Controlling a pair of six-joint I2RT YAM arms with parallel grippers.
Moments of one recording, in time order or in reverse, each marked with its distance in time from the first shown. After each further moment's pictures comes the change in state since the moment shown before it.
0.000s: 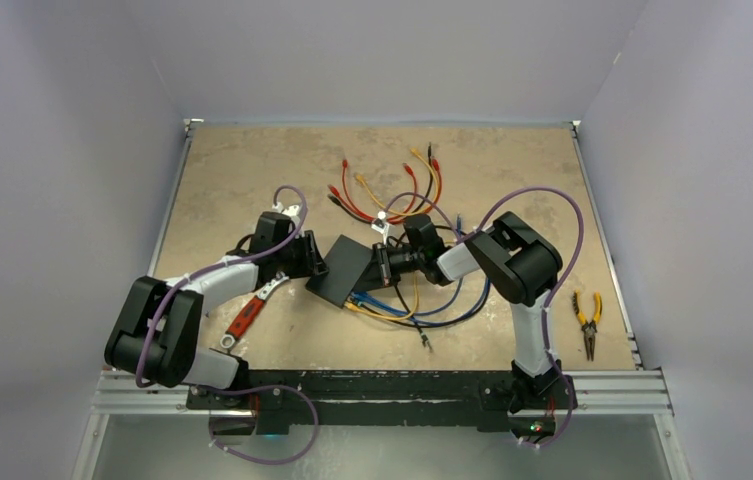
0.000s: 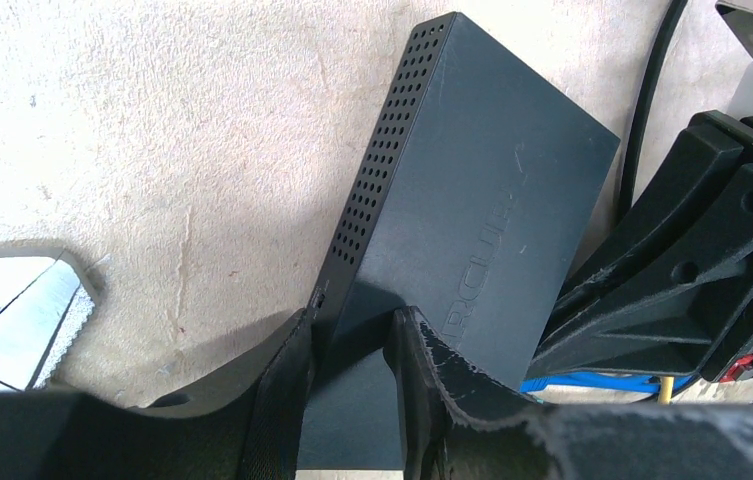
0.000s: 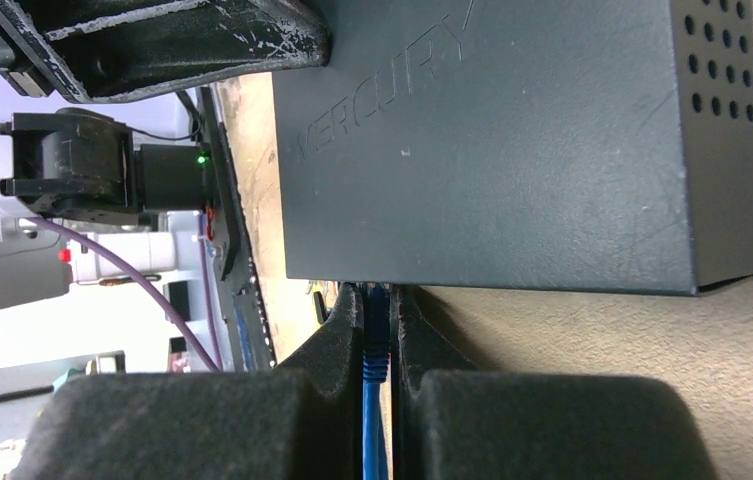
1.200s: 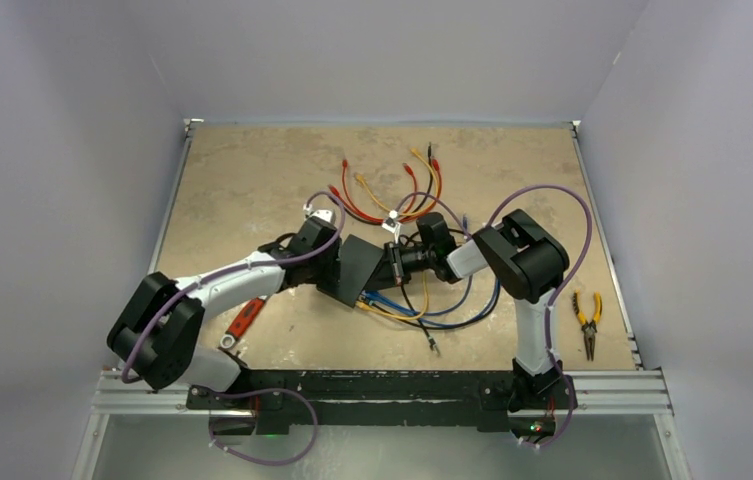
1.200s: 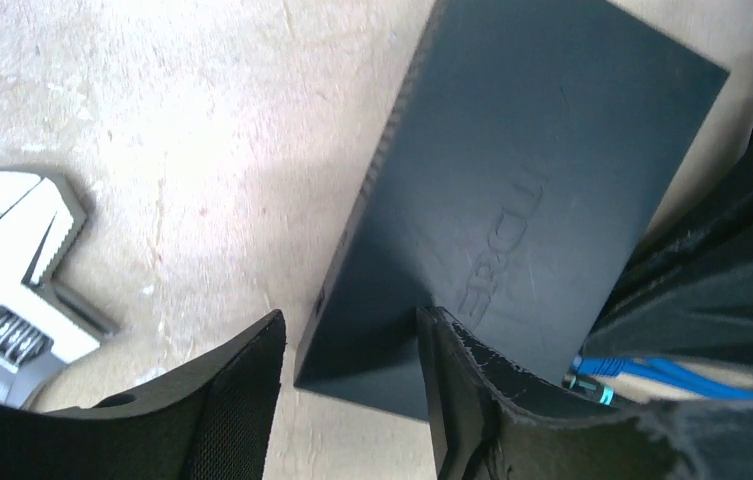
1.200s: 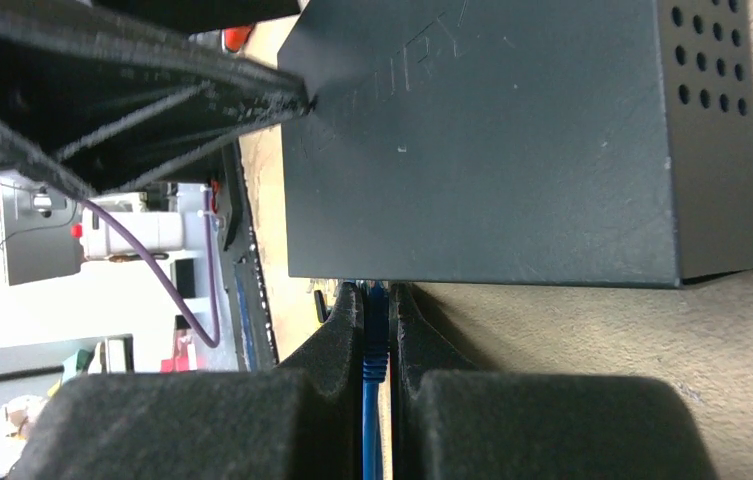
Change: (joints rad) left arm -0.273 0.016 0.147 -0.239 -0.411 -0.048; right arm -0.086 -0.007 -0.045 0.000 -0.087 -0.062
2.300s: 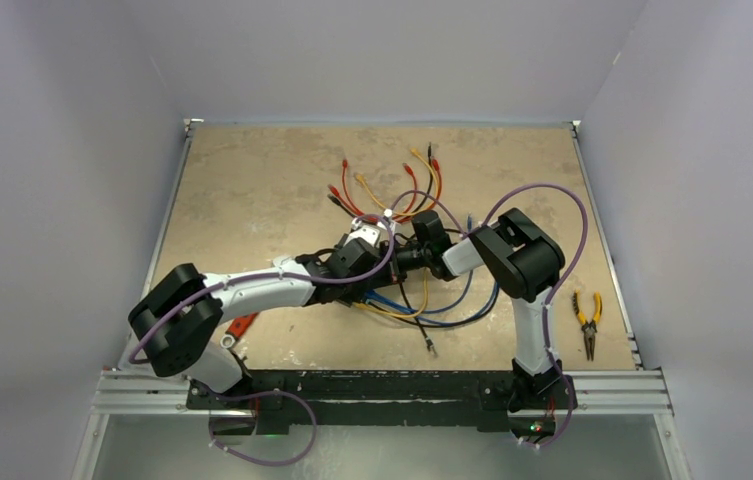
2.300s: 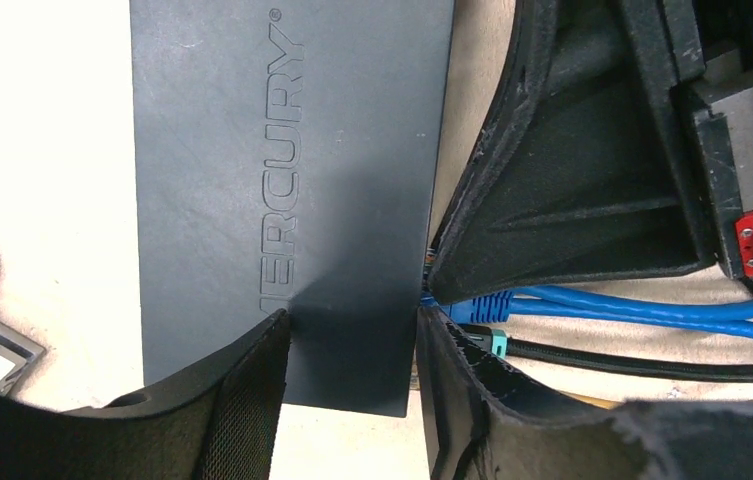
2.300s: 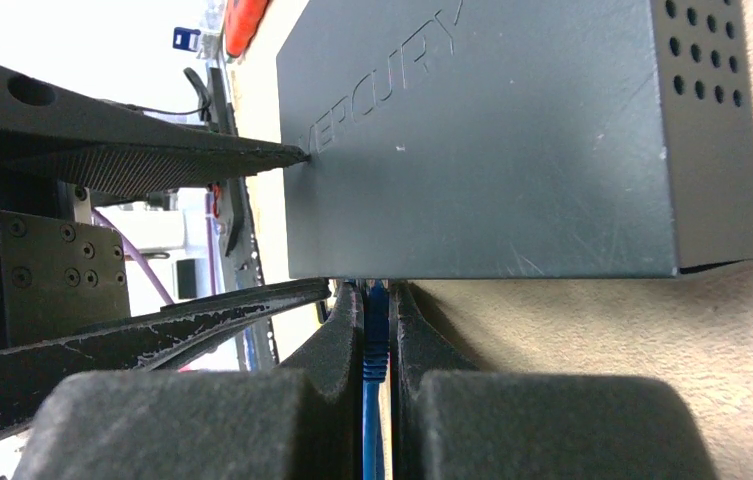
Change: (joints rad) left arm -0.303 0.091 0.097 -0.063 -0.208 0.101; right arm 0.026 0.023 0.050 -0.033 -0.007 0.004
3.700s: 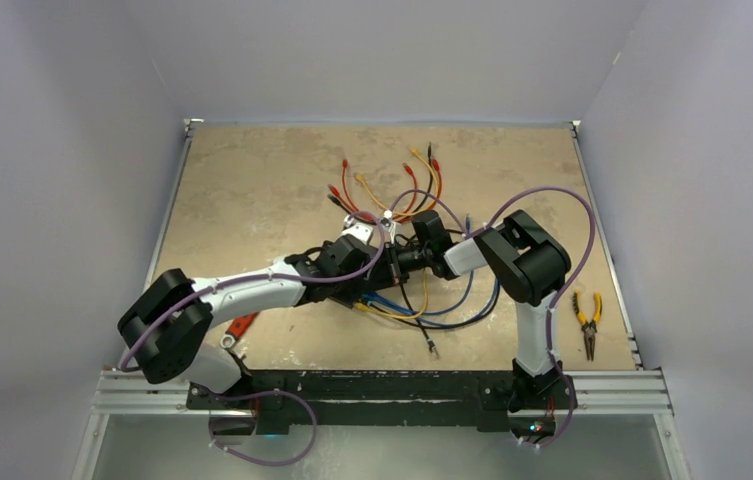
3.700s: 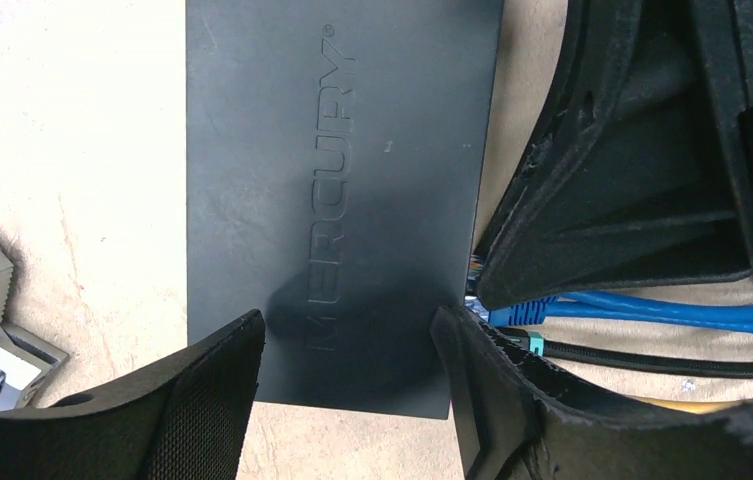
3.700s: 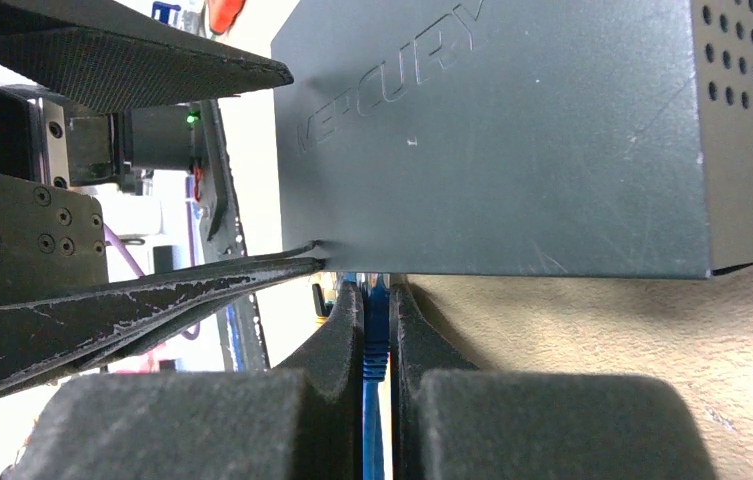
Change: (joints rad) left arm 0.042 -0.050 -0.044 0.035 0.034 0.033; right arm -0.004 -0.045 -0.006 -0.105 0.009 -0.100
